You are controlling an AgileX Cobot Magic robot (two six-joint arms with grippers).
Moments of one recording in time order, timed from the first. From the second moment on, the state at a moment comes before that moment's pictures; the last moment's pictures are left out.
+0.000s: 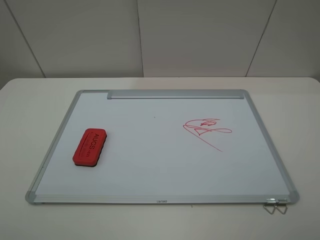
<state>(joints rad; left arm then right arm) -0.32 0.25 -0.71 0.01 1.03 -0.04 0.01 -0.01 -0.52 0.00 1.06 -0.02</state>
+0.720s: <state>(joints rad) -0.32 -0.01 -0.50 0.01 1.07 -0.03 0.01 -0.01 -0.52 0.00 1.06 -0.02</state>
